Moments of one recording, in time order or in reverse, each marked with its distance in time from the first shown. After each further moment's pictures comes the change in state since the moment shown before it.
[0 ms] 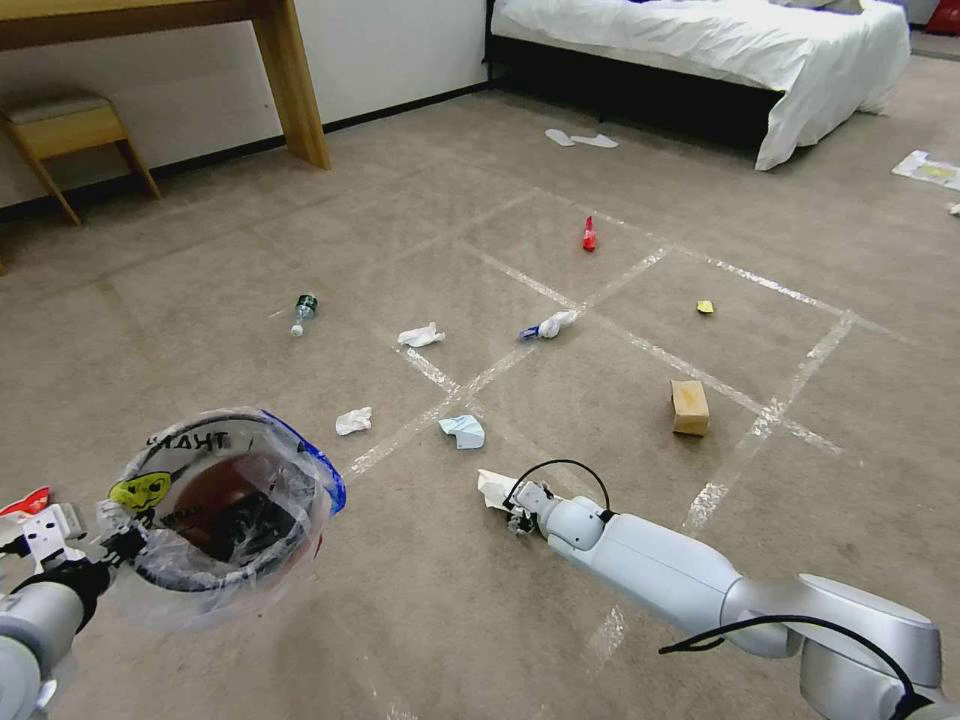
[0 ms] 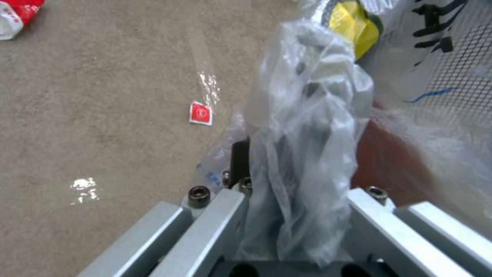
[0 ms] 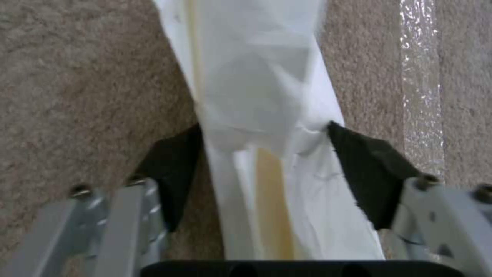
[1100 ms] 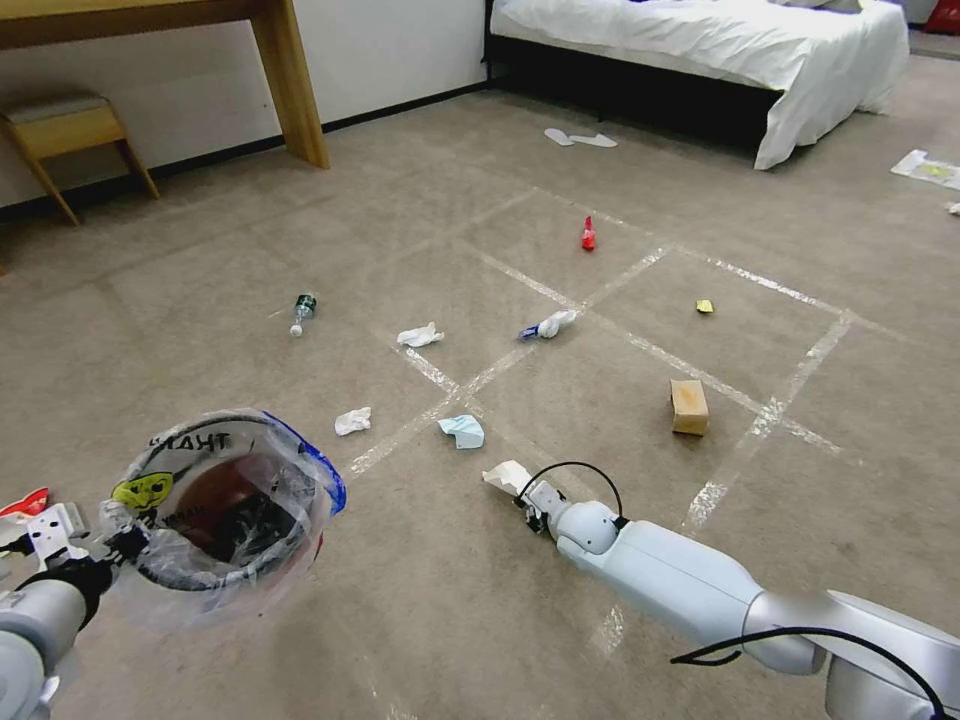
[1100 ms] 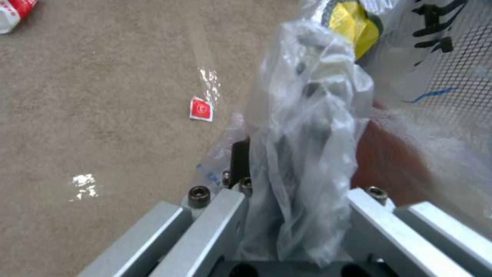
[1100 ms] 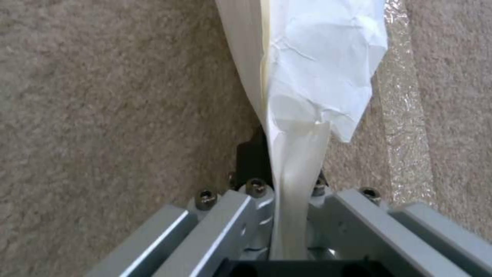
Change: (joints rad) left arm -0.005 -0.001 0.009 0.013 0.005 0.000 0.002; right arm -0.055 -0.053 0.071 0.085 0.076 -0.008 0.081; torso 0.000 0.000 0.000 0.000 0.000
